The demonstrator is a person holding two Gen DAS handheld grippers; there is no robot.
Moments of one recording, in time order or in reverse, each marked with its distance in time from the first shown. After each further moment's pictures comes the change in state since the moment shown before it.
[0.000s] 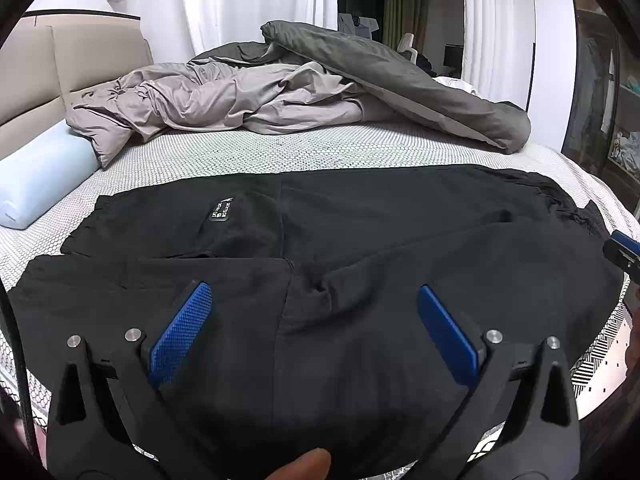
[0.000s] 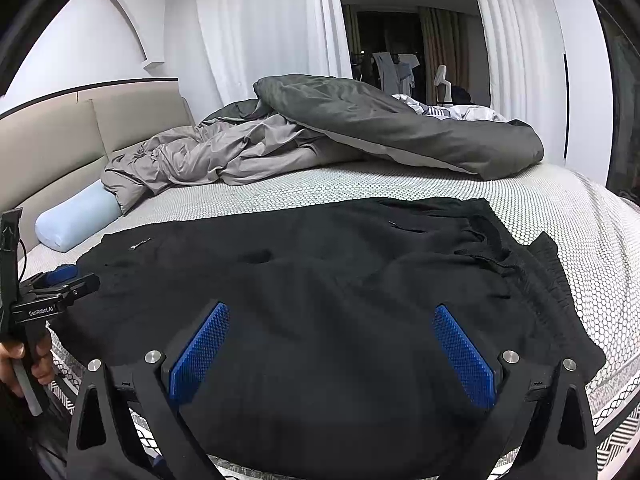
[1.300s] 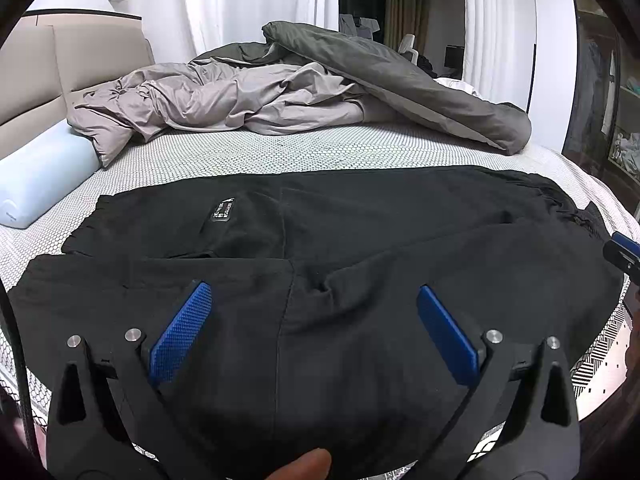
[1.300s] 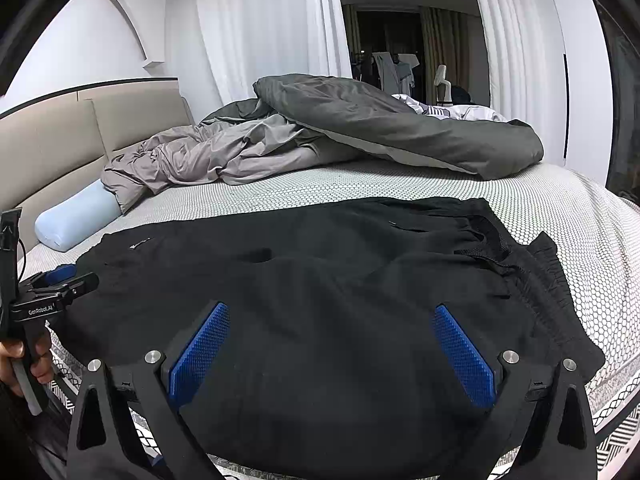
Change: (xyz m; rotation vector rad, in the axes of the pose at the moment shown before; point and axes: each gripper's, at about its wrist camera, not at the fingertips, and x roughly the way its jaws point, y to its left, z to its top) left arm 0.000 0.001 0.000 0.000 -0.004 0.001; right arm 0.001 0.001 -0.002 0.002 0.002 -0.004
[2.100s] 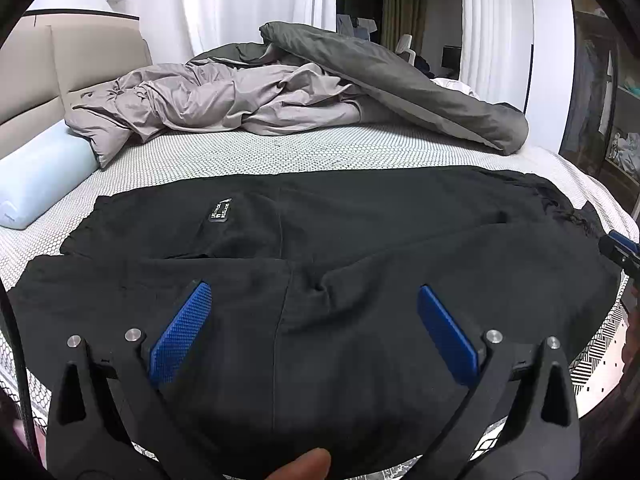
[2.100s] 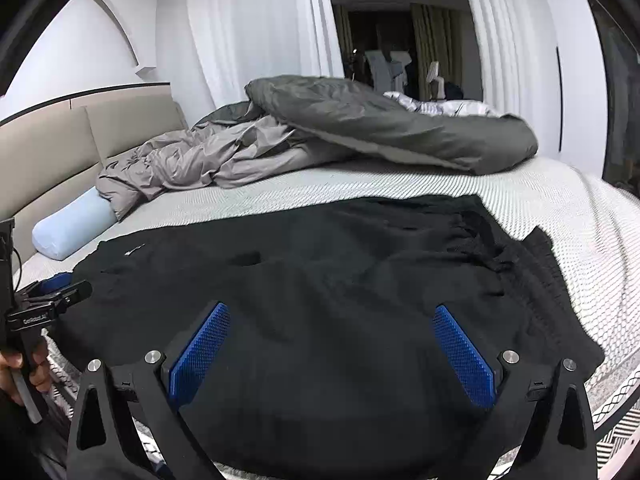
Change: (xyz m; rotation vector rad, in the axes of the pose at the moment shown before) left arm -0.005 -0.002 0.002 0.004 0.000 -0.004; right arm -0.001 -0.005 0.001 0.021 -0.016 -0.027
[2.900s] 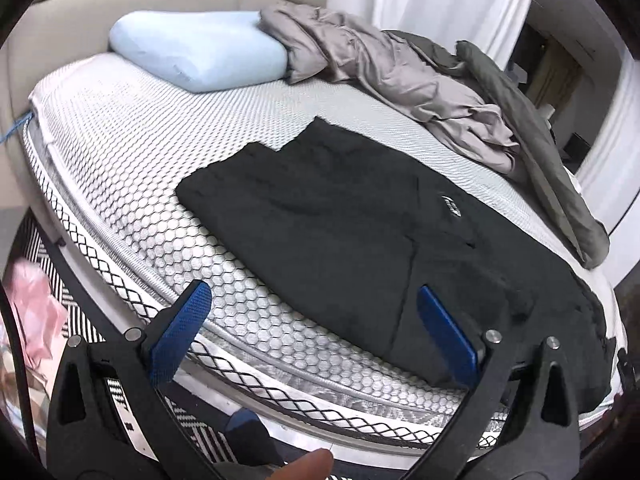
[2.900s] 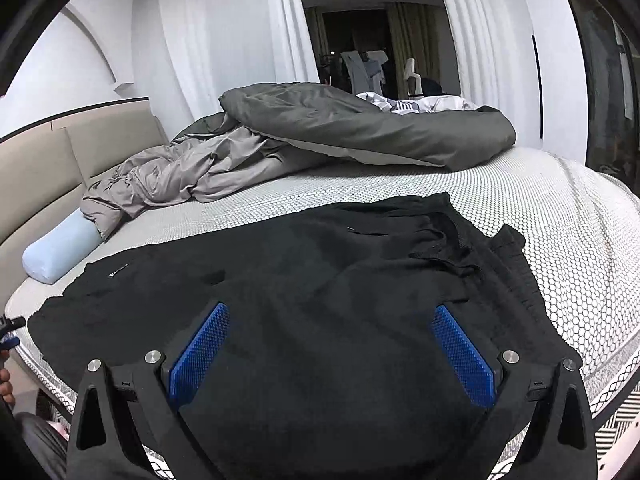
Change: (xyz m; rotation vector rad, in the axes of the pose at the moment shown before) left arm -0.087 0.225 -0.058 -0.551 0.078 0.234; right arm 0.002 -0.033 0.012 0.089 0.004 -0.030
